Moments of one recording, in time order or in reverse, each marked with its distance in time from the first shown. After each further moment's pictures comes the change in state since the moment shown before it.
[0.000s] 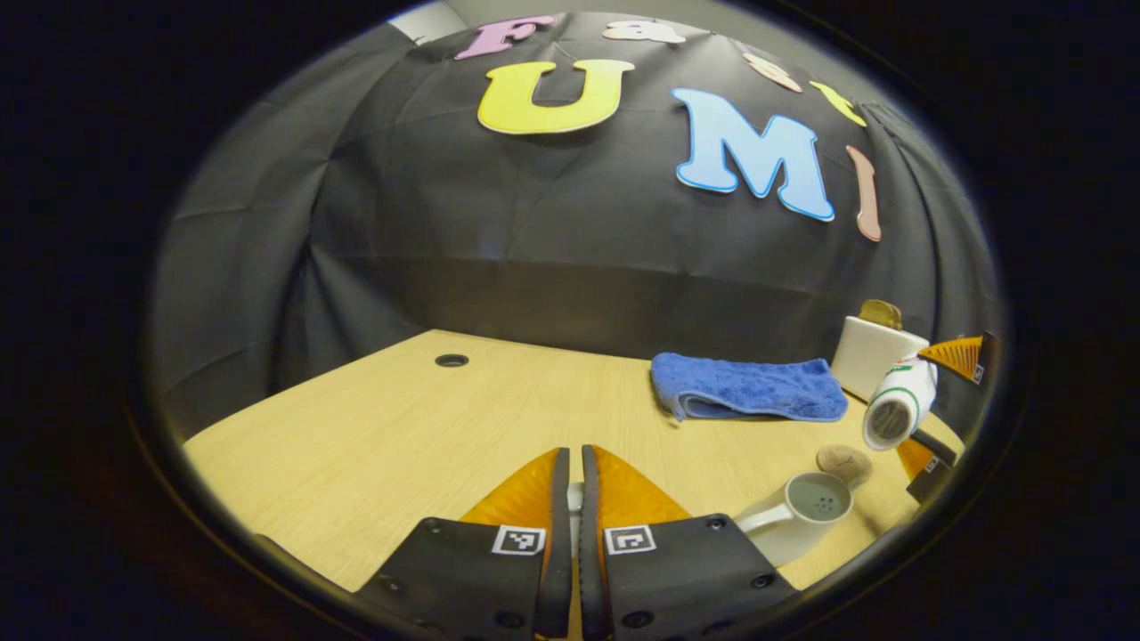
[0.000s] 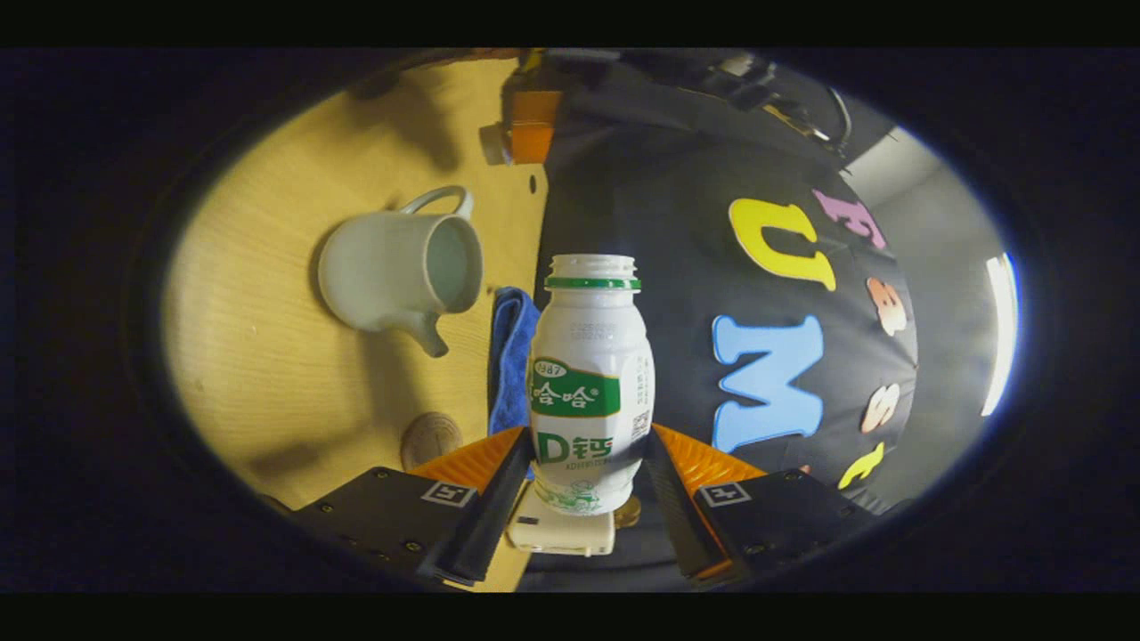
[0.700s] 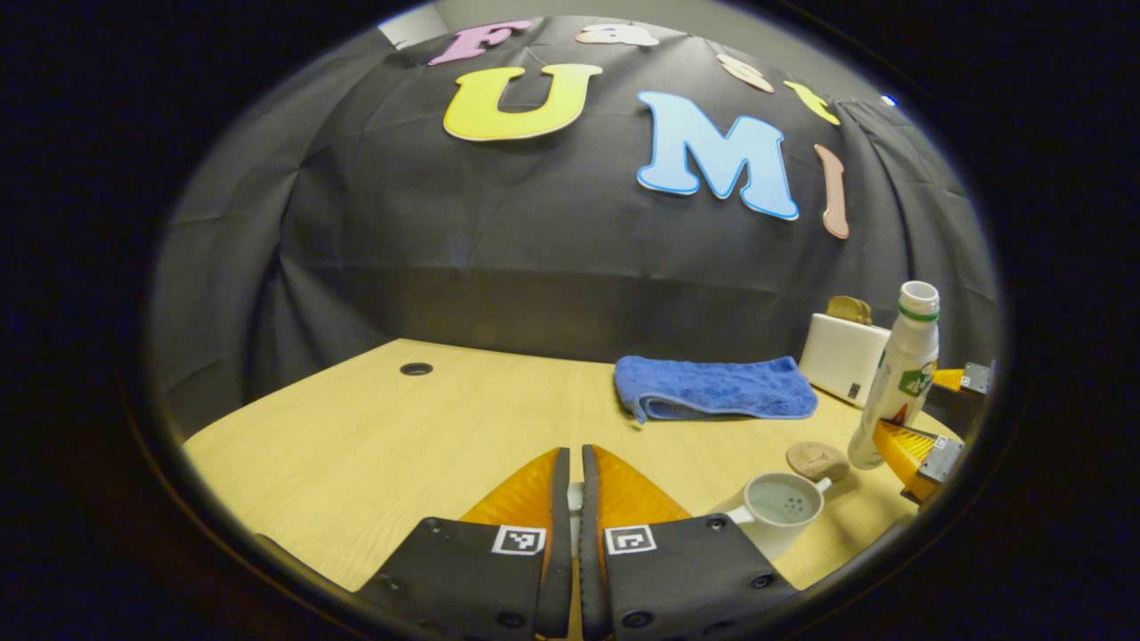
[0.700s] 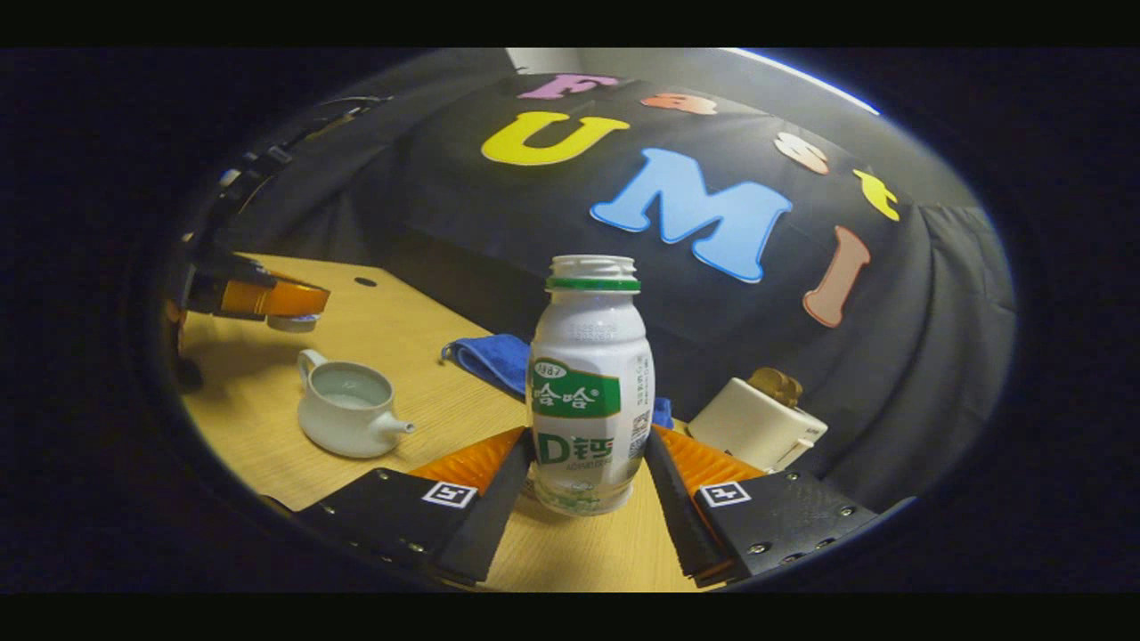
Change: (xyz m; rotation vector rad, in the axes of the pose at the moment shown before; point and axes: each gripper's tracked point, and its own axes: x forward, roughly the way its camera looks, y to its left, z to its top) left arm -0.003 -0.030 0.005 0.037 -0.030 -0.123; right arm -0.011 0.013 -0.037 1.040 0.138 0.025
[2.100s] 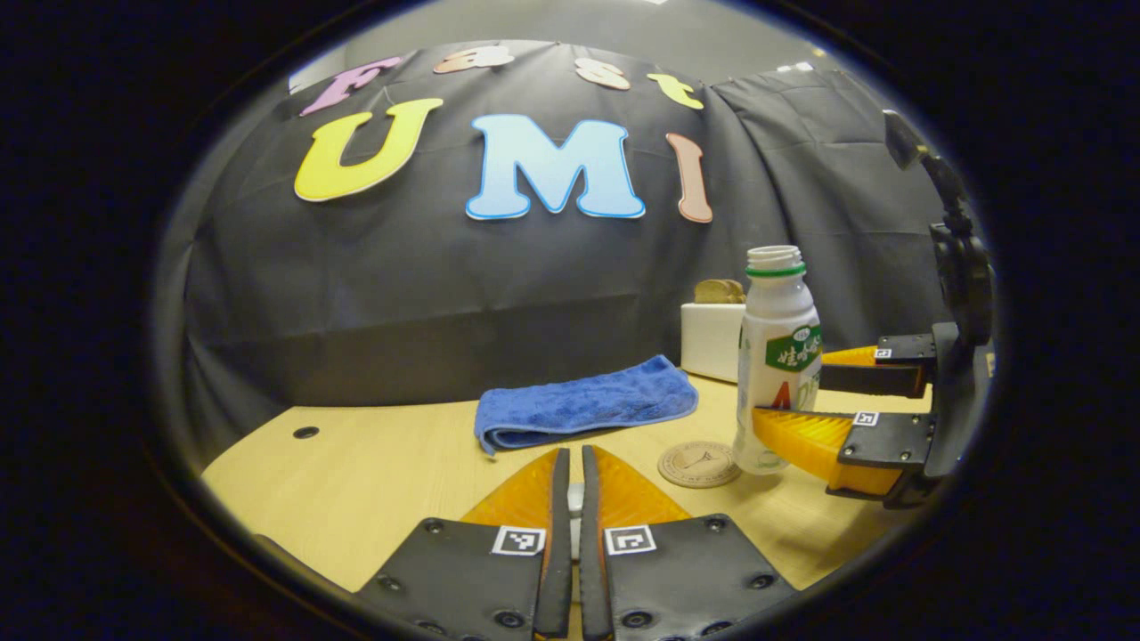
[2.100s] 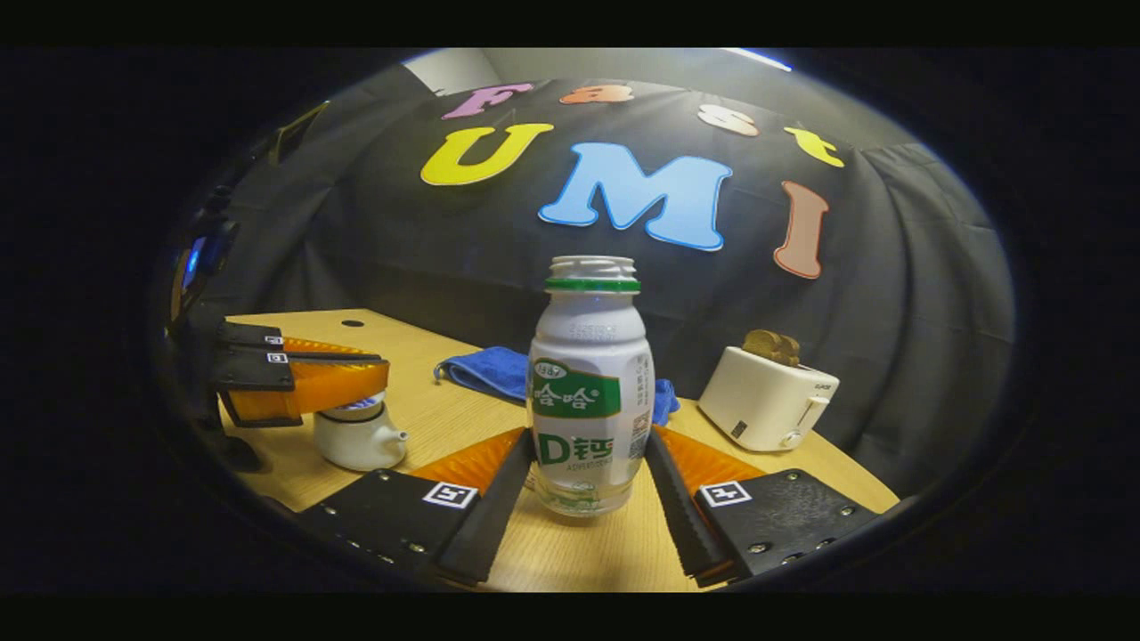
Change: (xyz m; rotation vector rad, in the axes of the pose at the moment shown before) left arm -0.005 -0.147 0.002 0.218 -0.088 -0.293; right arm -0.007 -0.015 -0.007 0.181 -0.006 0.003
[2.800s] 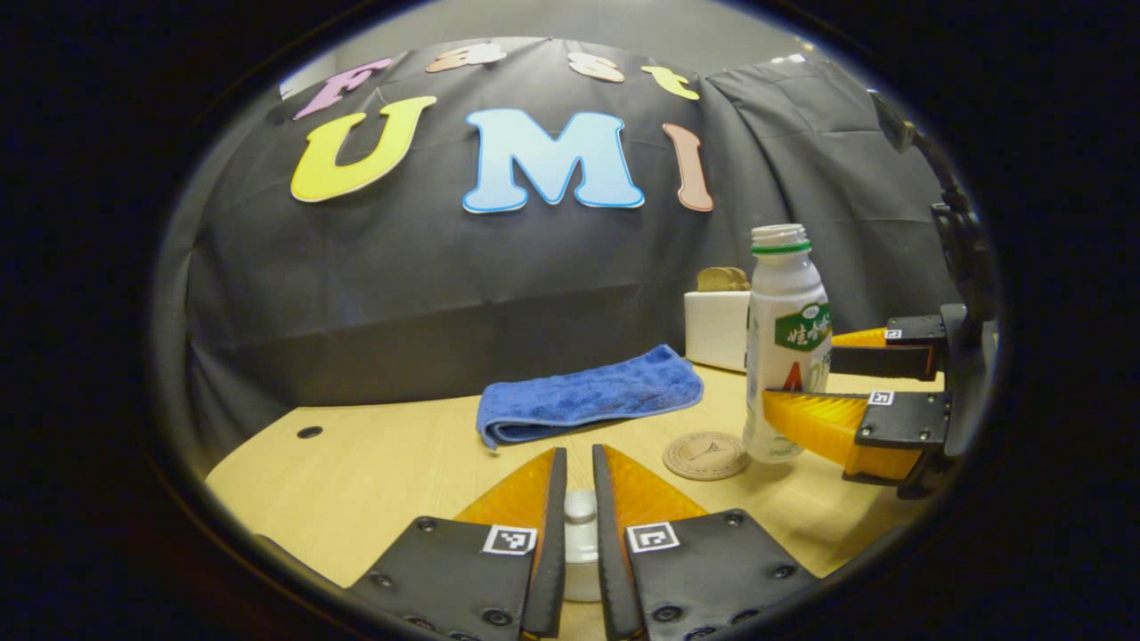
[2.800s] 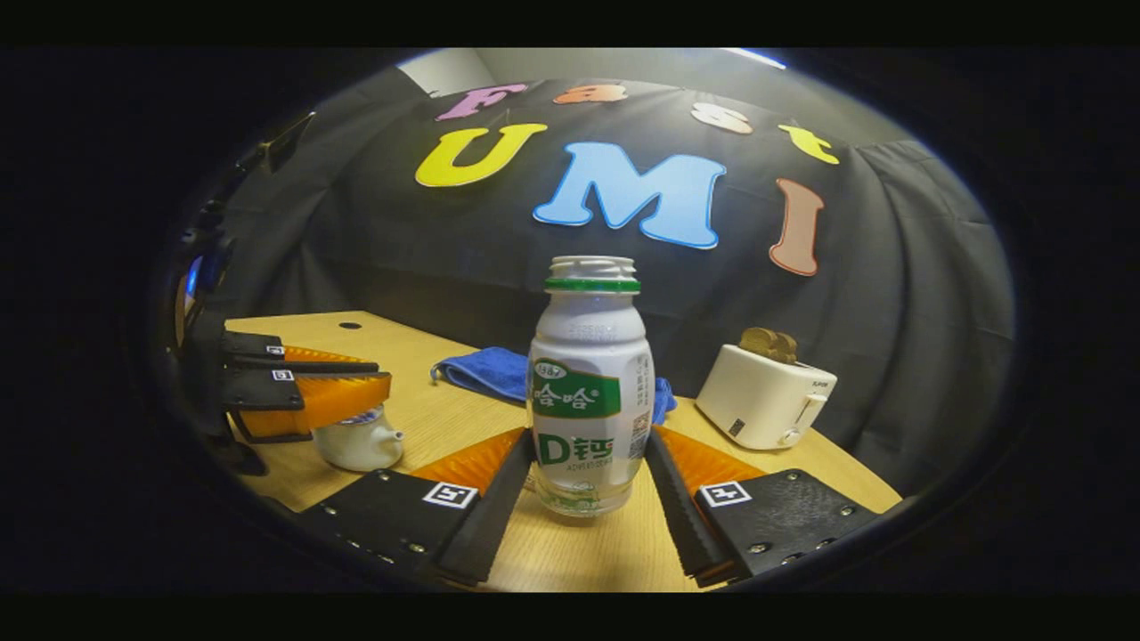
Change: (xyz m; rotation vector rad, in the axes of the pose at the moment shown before) left arm 0.004 -0.002 -0.006 0.020 0.015 0.027; right arm 0.004 -0.004 0.000 0.016 0.002 -0.006
